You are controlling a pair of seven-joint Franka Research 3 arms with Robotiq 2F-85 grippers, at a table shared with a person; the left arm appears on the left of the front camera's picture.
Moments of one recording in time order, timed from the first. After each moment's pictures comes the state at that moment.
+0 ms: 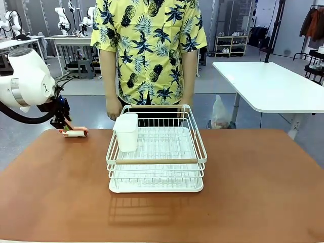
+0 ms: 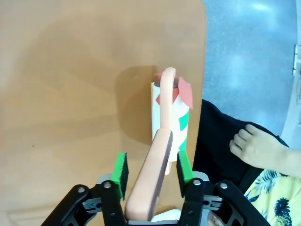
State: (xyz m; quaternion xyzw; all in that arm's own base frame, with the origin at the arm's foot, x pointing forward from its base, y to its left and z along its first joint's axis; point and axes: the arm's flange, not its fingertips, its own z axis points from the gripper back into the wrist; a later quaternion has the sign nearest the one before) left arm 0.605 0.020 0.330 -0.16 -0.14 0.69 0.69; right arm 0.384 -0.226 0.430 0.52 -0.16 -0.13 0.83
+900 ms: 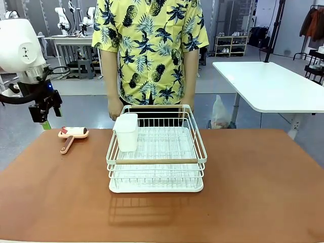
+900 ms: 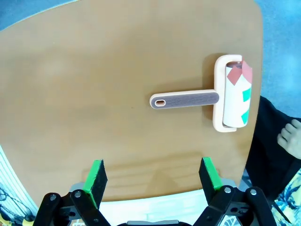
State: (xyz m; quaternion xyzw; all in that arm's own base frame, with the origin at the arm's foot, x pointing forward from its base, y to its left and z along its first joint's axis) left arm 0.549 0.011 0.403 -0.05 -0.03 0.68 0.73; right arm 0.384 -0.226 0.430 0.52 -0.16 -0.13 0.83
